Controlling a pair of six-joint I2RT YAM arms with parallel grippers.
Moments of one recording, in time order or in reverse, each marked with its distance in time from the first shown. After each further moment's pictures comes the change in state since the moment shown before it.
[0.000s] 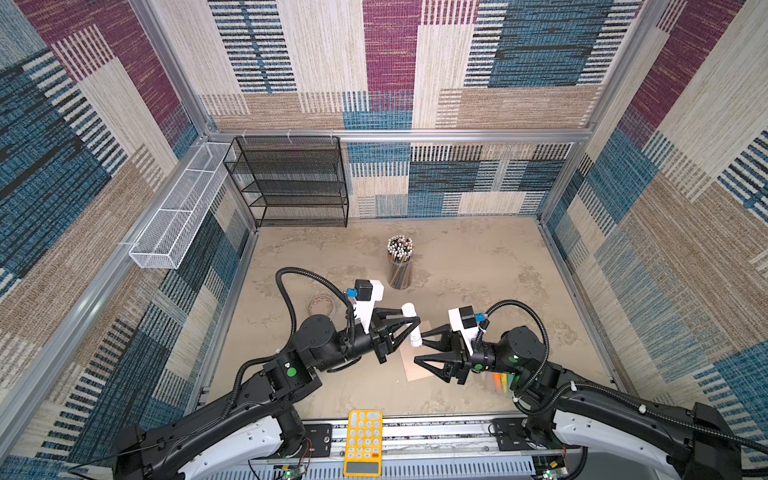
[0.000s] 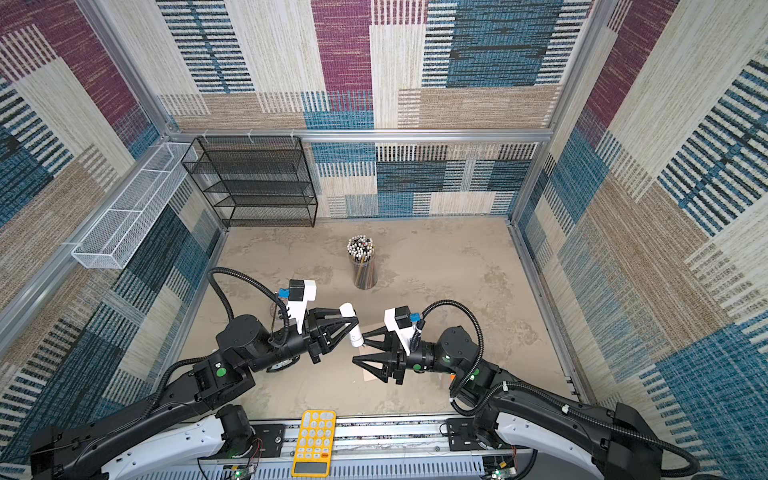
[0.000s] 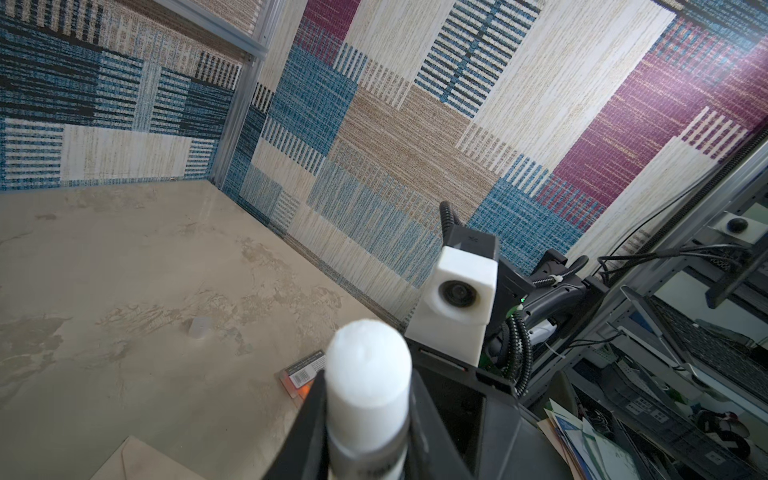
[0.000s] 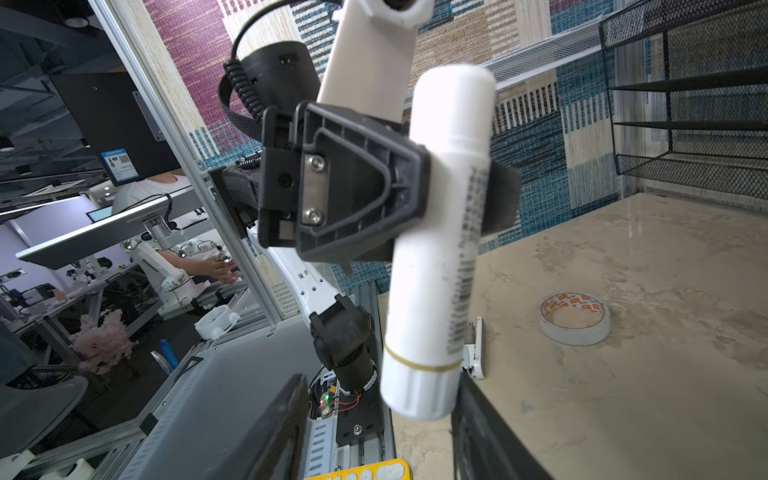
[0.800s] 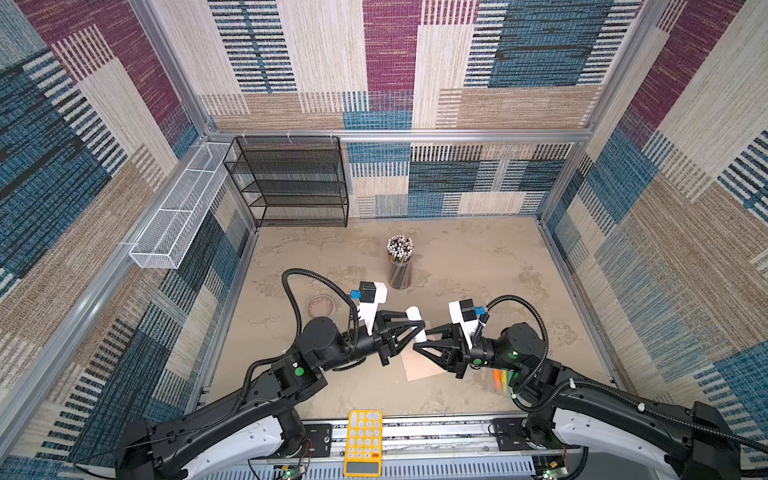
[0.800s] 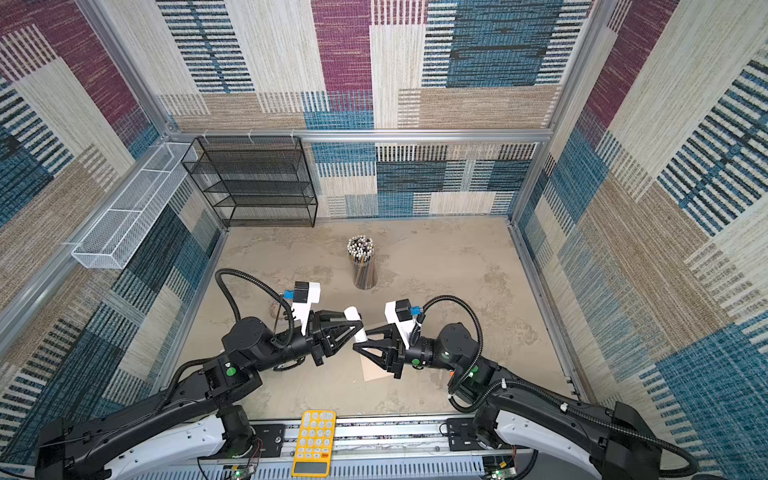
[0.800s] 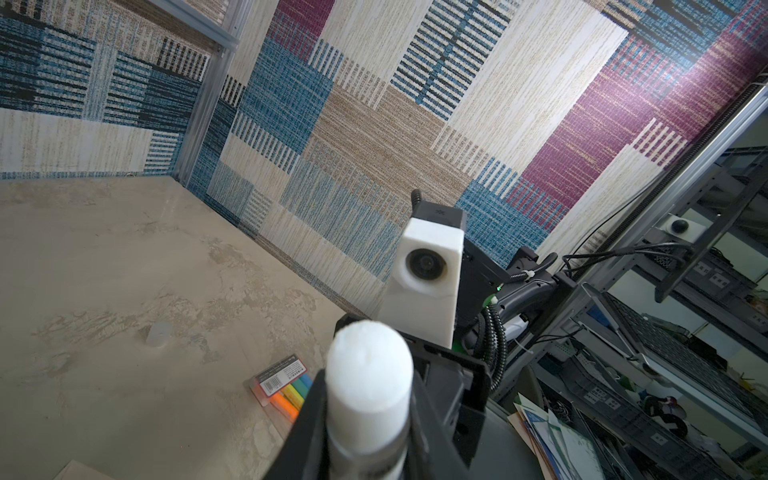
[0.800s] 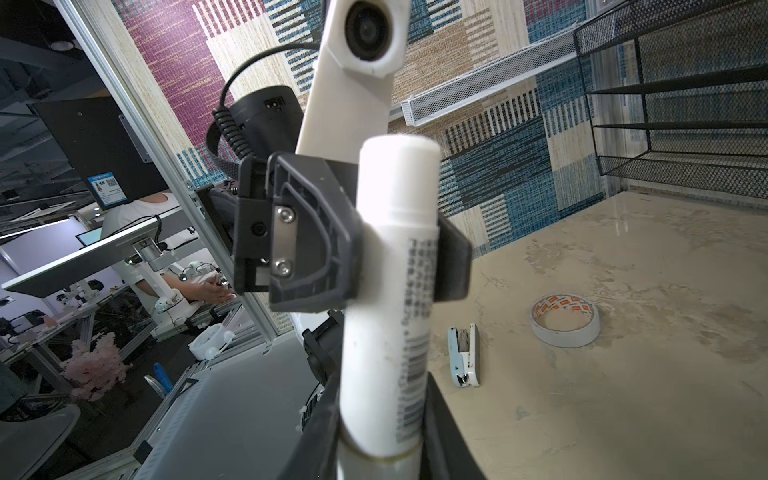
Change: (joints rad) left arm 0.000 0.034 -0.047 0.121 0.062 -0.052; right arm -0.014 0.014 0.023 0.001 0.032 0.040
